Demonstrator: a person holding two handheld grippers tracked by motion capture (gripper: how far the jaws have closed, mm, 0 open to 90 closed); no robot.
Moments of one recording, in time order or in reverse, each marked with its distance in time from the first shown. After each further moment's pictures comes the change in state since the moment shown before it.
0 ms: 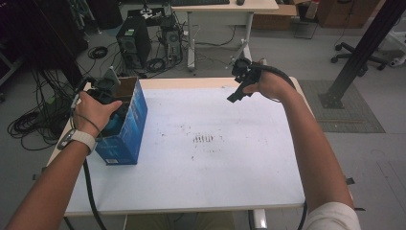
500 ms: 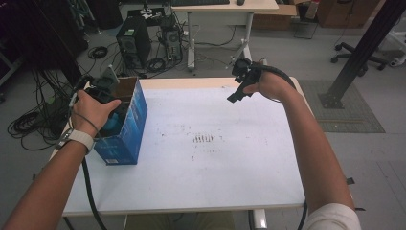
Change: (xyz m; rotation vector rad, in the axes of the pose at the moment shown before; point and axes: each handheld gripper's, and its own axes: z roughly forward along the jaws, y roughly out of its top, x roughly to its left) left arm 0.001 0.000 -0.008 -0.004 0.007 0.004; right arm 0.002 0.000 -0.002 -0.001 -0.002 -0.002
